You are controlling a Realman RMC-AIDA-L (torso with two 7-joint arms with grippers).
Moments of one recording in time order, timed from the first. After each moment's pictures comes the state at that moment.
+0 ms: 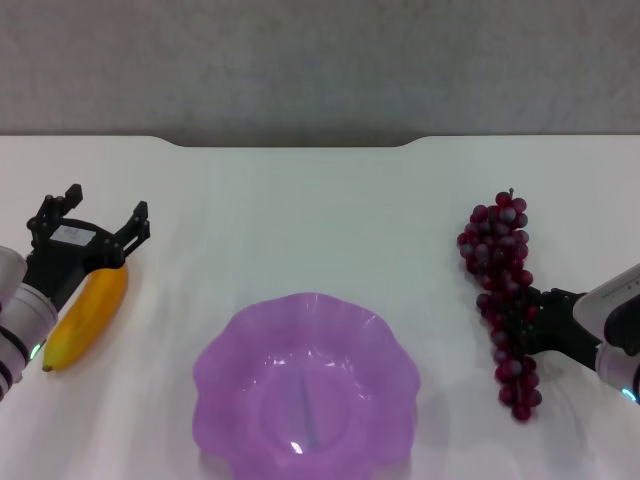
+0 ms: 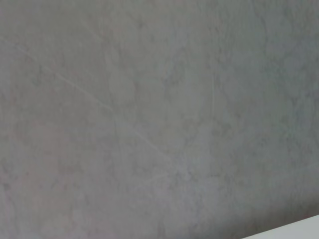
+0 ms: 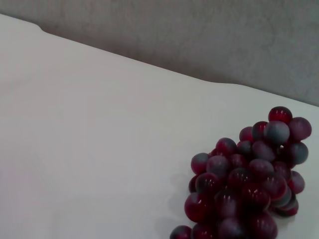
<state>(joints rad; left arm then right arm) -0.44 -2.03 -1.27 -0.30 2.87 0.84 -0.16 0.64 2.01 0.02 0.12 -1.96 -0.59 0.38</state>
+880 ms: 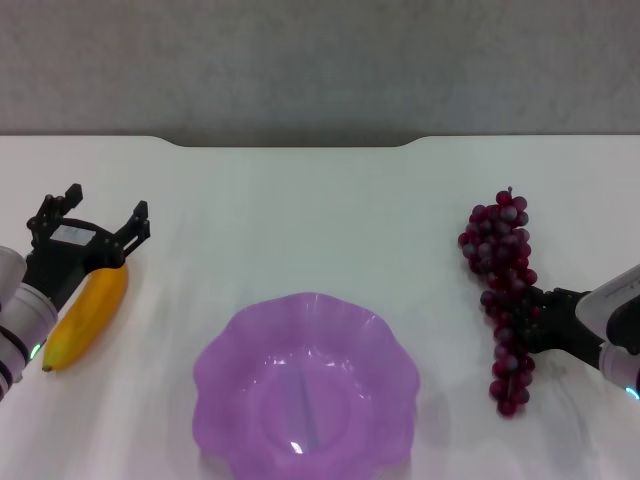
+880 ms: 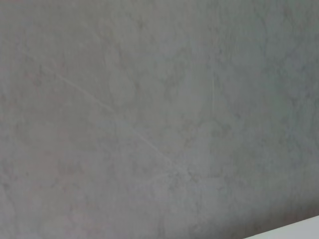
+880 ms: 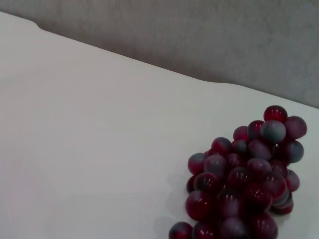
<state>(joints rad) -0.44 -2.03 -1.27 -0.30 2.87 0.84 -0.16 0.64 2.01 0.02 0.12 -1.96 -0.59 0.37</state>
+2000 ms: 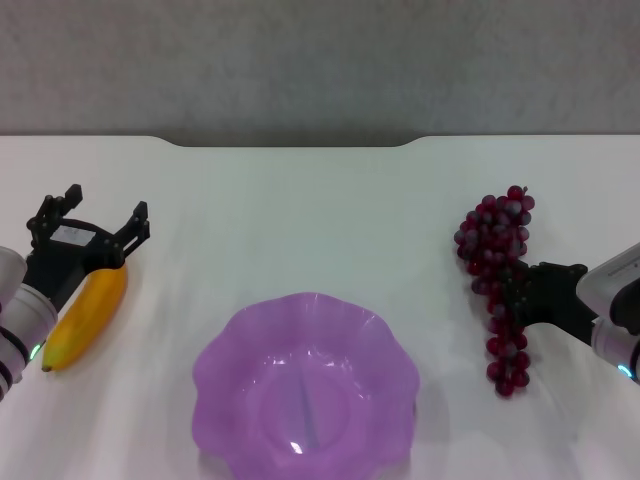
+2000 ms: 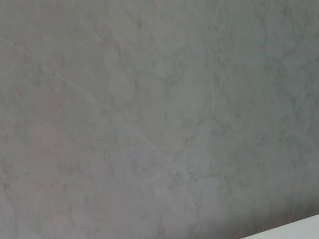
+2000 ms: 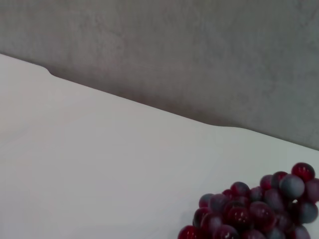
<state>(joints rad) -0.44 -2.03 -1.27 -0.30 2.87 0.84 -0.16 0.66 2.01 0.03 0.11 -1.95 -0.68 0.38</state>
